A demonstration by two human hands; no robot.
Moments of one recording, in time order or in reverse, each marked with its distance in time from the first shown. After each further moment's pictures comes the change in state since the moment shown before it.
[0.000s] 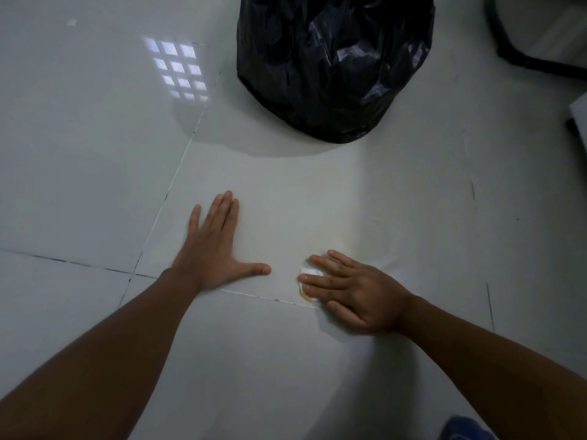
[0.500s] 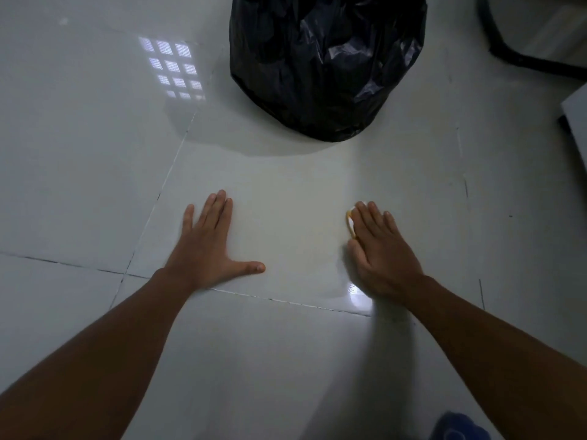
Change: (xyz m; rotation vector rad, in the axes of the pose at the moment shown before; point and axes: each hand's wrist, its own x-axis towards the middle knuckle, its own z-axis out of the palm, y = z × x) left_hand 0.002 0.000 0.003 -0.004 0.019 0.002; right_hand -0.008 0.037 -0.010 -0.102 0.099 0.778
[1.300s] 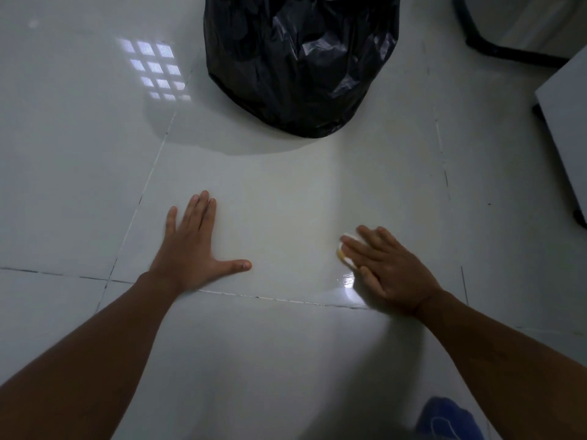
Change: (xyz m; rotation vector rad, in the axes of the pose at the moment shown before) left_hand -0.002 0.002 -0.001 -0.005 0.022 -0.002; right_hand -0.048 0.035 -0.006 -0.063 0.010 -0.336
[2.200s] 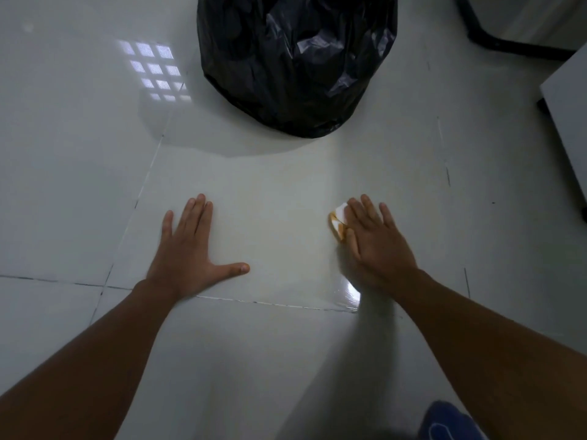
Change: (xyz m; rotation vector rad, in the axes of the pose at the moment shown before) left_hand 0.000 0.001 0.001 0.018 0.019 -0.003; right_hand 0.053 -0.009 0.000 -0.046 0.023 0.406
